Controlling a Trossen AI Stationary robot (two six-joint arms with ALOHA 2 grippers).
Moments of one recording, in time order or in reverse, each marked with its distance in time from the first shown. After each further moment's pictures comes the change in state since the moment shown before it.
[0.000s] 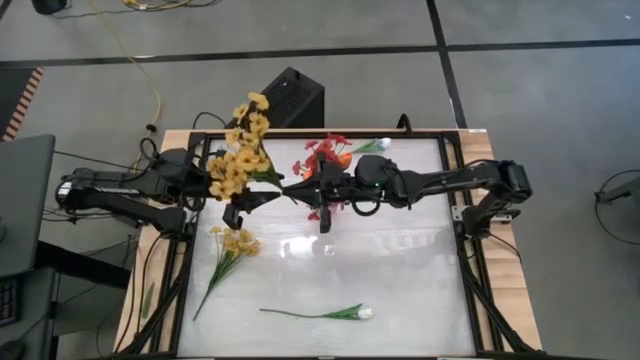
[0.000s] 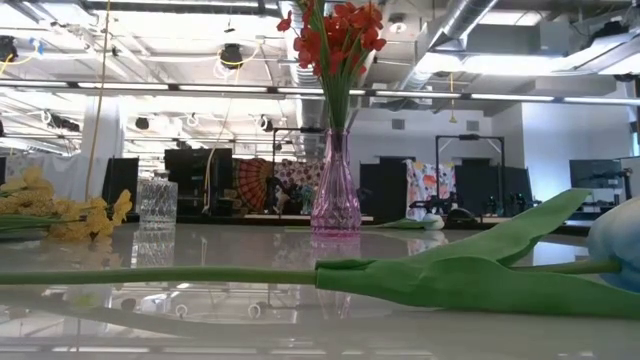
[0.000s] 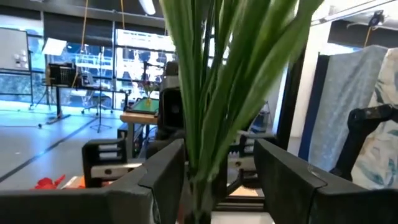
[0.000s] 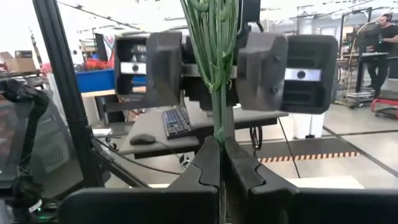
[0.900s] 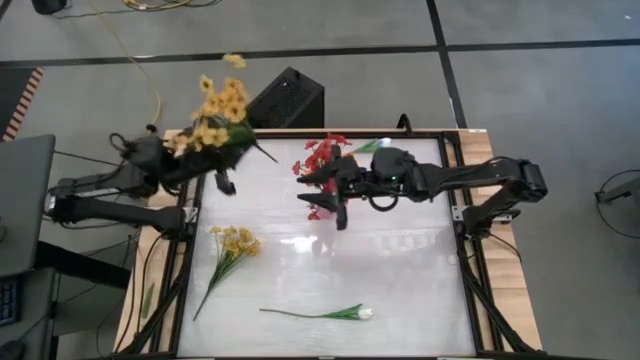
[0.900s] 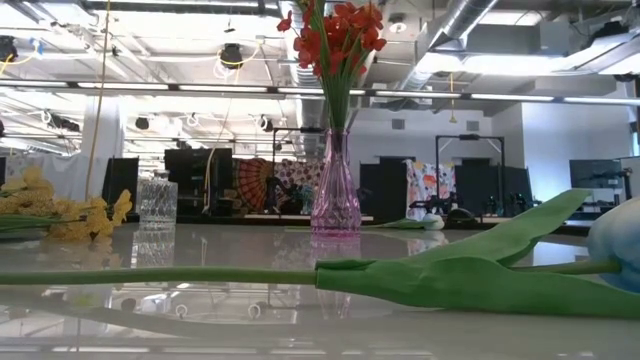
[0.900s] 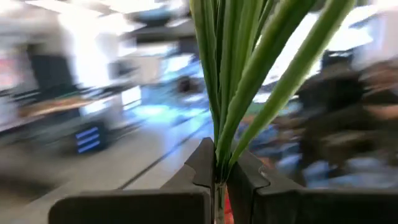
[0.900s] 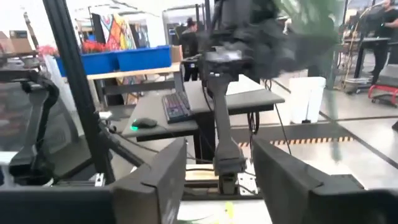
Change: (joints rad) left arm 0.165 -0.187 0.001 -0.206 -0.334 0.194; right arm -0.001 -0.131 0.000 -0.215 0.001 -0.015
